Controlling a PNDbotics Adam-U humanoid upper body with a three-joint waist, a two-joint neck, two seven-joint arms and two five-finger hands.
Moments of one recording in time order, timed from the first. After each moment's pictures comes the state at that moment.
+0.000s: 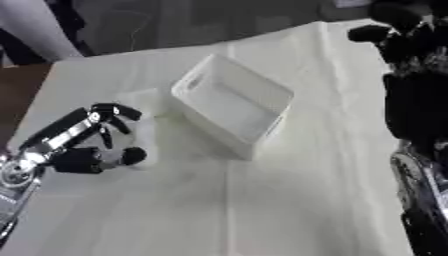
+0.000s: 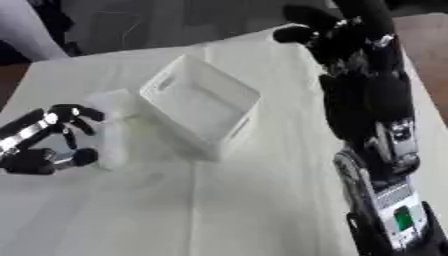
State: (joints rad) left arm -0.02 0.71 -0.08 -1.80 -0.20 0.06 -0.33; right arm -0.38 -0.17 0.30 -1.98 -0.16 -0.59 0.31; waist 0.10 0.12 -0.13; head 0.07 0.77
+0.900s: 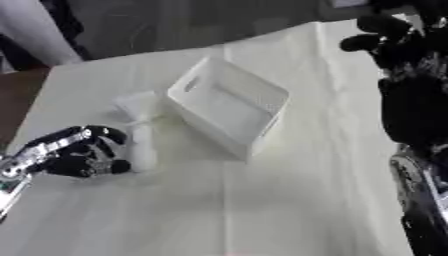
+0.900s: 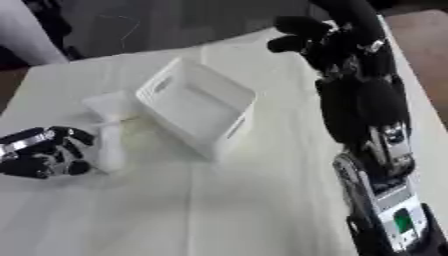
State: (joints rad) left arm -0.09 0.77 -0.11 -1.62 -0.16 0.06 -0.44; right arm -0.38 -0.18 0.30 -1.98 -0.17 -0.58 0.32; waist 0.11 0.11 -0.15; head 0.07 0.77
